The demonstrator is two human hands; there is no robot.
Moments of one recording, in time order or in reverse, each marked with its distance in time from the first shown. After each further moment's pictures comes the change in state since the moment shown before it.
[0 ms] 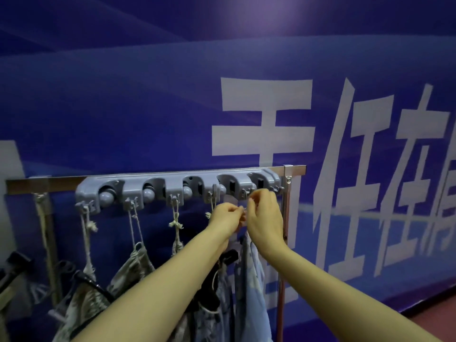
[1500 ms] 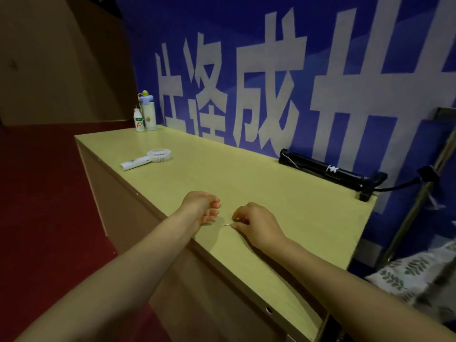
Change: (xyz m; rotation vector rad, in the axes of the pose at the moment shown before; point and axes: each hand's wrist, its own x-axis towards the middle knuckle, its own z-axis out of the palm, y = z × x) left_hand -0.497 -0.119 -0.510 -0.127 1.142 -0.474; right_hand -0.443 -0.415 0.203 0.336 -1.152 -0.789
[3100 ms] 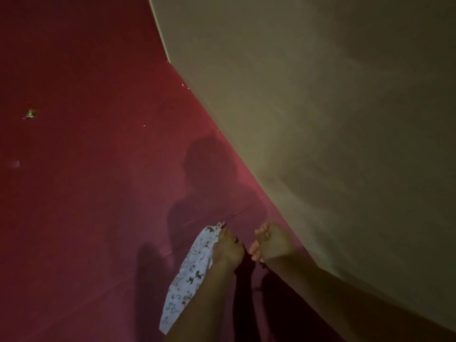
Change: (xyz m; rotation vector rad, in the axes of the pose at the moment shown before) left_hand 0.080 -0.601 -0.197 0.457 0.044 -0.612; right_hand -0.123 -0.087 0.529 0.615 -0.694 0.757
